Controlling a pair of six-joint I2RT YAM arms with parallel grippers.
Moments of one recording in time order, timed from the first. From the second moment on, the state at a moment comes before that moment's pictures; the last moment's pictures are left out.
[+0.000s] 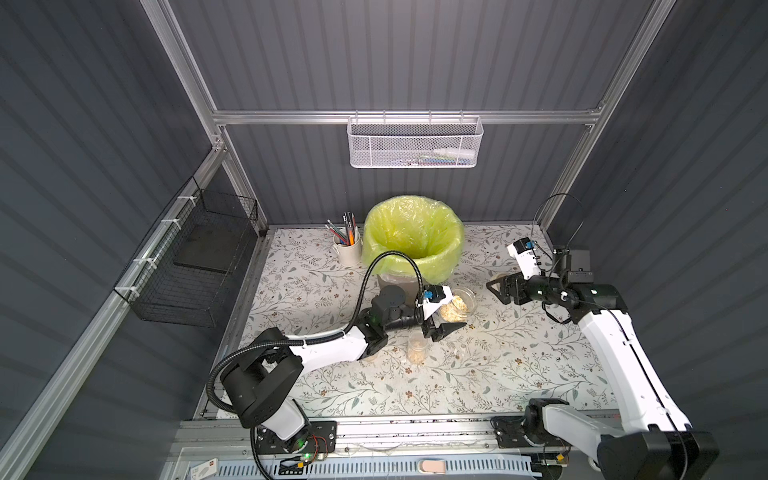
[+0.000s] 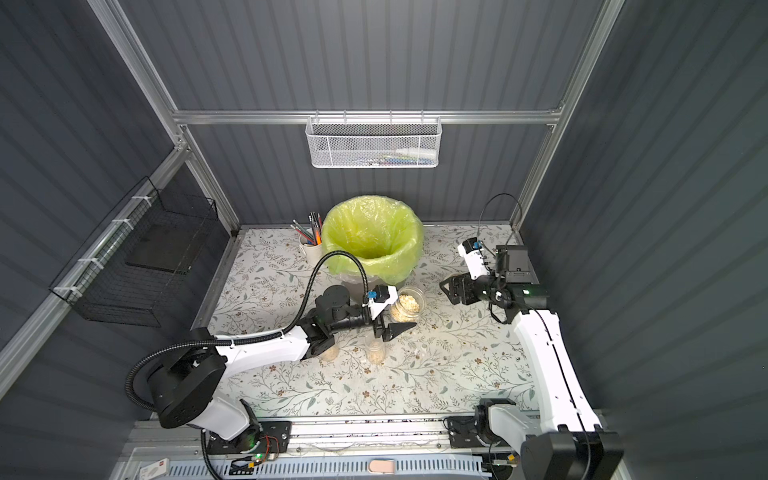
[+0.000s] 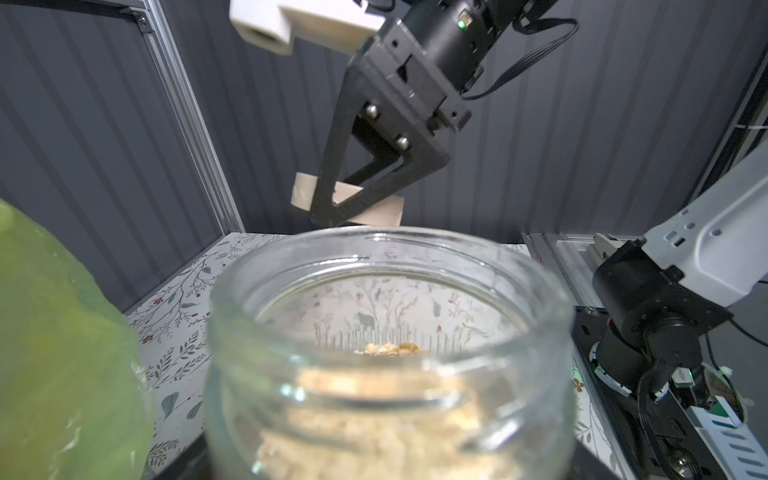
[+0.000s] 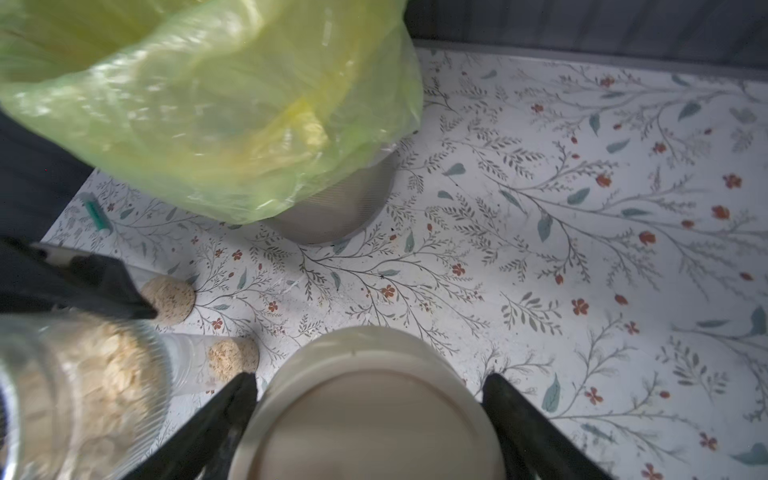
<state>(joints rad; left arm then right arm) -0.92 1.55 0.82 0.65 0.49 0.13 -0.01 1.15 1.12 -0.81 -0.45 -0.12</state>
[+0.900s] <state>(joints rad) -0.92 1.51 0.81 0.54 0.40 0.15 -0.03 1.59 1.07 -0.73 0.04 0.21</state>
